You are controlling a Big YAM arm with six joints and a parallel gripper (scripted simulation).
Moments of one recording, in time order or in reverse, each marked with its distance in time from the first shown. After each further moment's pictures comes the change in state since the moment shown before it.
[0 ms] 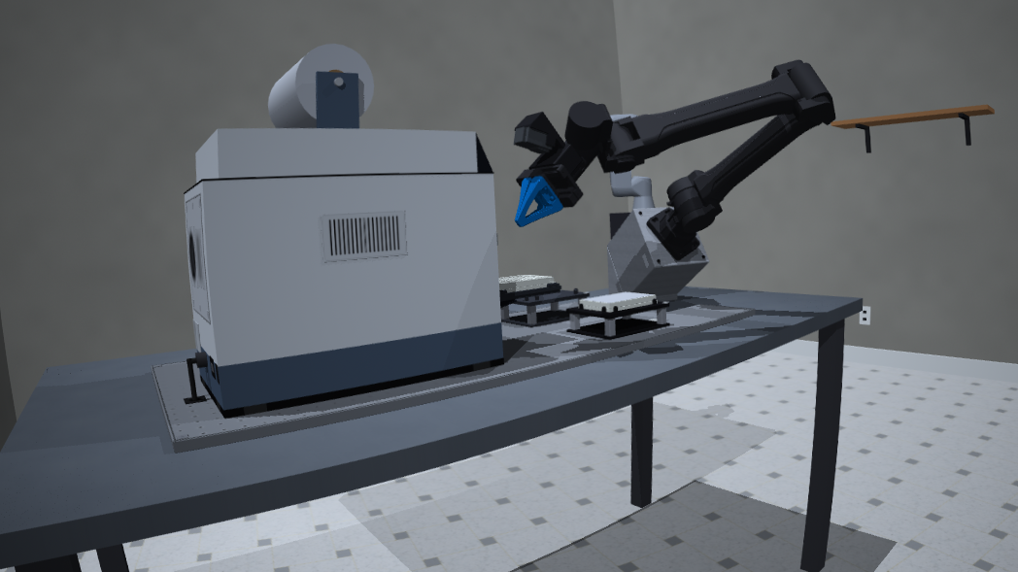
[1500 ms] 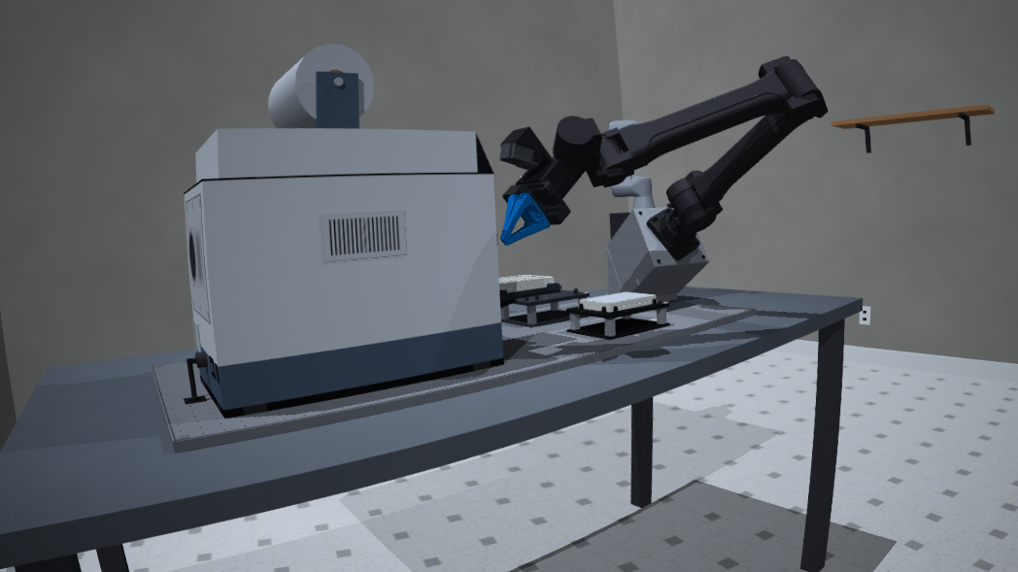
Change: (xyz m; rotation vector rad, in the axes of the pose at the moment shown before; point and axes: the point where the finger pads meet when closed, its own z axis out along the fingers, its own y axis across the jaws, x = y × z) arm 0.000 0.002 0.040 -0.003 -0.001 -0.004
